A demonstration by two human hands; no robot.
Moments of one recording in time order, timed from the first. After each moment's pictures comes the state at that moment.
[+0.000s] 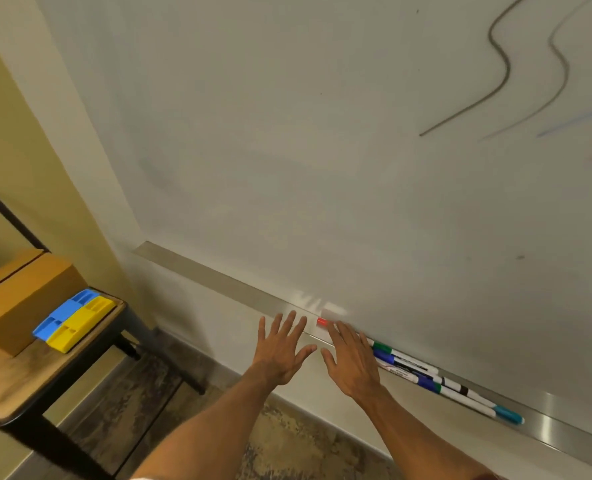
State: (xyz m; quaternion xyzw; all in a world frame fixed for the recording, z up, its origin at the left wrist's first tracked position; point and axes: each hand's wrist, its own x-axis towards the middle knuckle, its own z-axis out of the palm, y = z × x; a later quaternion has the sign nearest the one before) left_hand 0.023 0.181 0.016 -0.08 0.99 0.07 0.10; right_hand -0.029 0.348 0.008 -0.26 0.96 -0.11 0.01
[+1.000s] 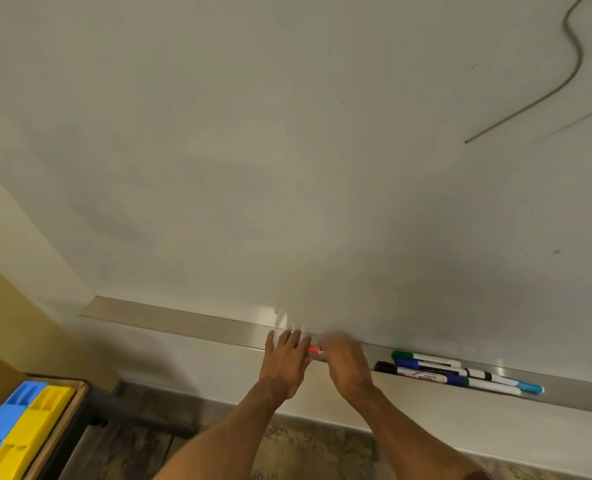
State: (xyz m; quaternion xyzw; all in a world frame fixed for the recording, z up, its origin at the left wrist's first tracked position) left_hand -0.038 0.111 -0.006 0.09 0.99 0.08 0.08; right_hand -0.063 0.263 -0.012 -0.18 0.98 -0.10 0.01
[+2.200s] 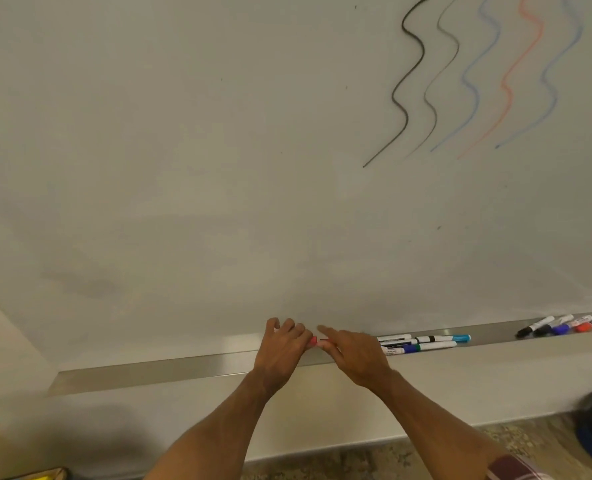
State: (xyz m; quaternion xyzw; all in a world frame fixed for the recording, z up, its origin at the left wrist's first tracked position) left_hand -0.033 0.110 0.072 0.35 0.90 0.02 -0.26; right_hand 0.004 0.301 0.083 -0.14 0.97 -0.11 -0.16
